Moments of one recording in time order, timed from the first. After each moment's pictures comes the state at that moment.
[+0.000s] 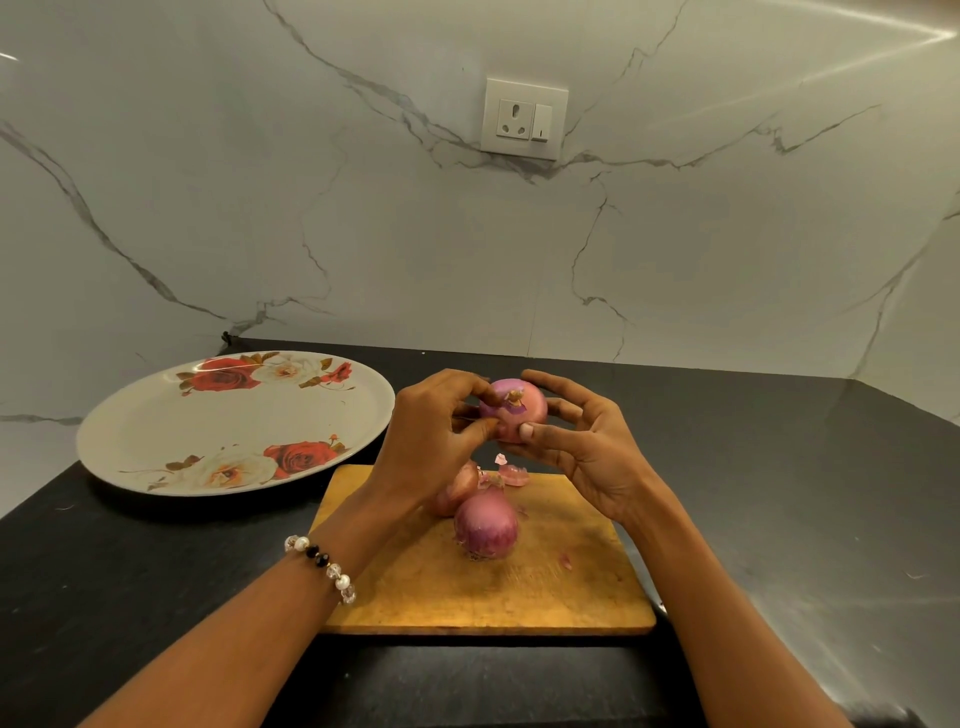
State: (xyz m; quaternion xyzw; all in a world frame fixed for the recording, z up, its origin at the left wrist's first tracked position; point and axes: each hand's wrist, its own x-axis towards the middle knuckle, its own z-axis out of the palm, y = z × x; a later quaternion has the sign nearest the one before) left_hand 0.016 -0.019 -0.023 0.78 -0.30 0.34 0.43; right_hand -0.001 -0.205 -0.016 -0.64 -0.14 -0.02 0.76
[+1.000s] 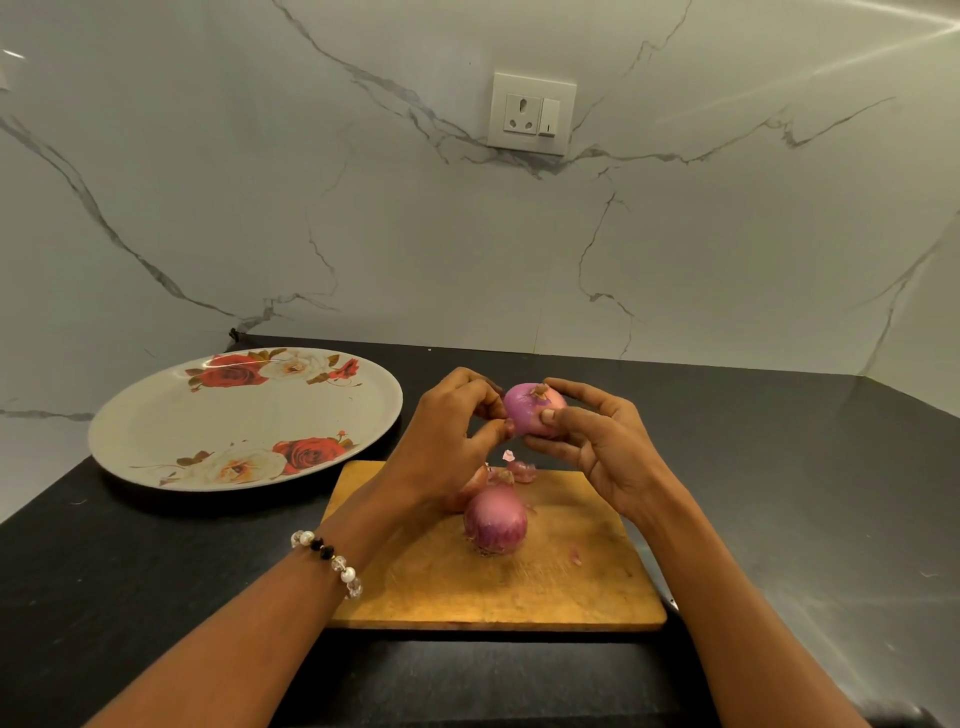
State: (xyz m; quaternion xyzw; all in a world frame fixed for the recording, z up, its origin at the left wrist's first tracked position) left_hand 0.010 -0.020 -0.020 0.83 -0.29 0.26 0.39; right_hand -0.001 -0.204 -0.014 -0.60 -0.05 -0.02 0.80
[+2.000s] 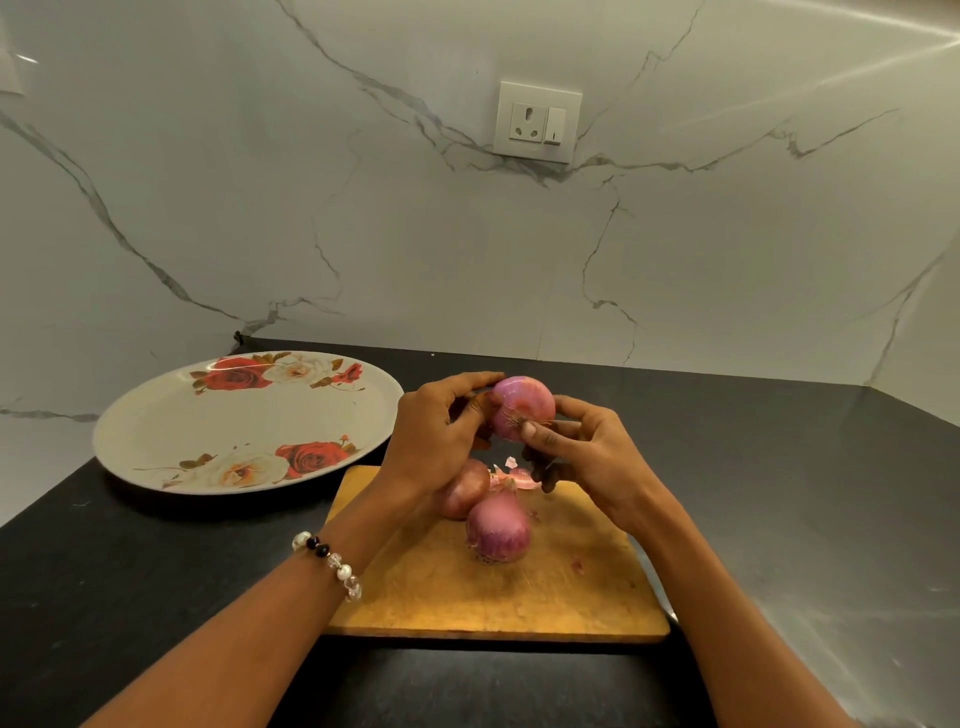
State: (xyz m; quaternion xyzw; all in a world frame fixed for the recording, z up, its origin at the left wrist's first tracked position) left_hand 0.008 -0.017 -0.017 0.76 -0.22 0.23 0.56; right_hand -0.006 -0.198 -0.015 -0.75 -0.14 -0.03 0.65
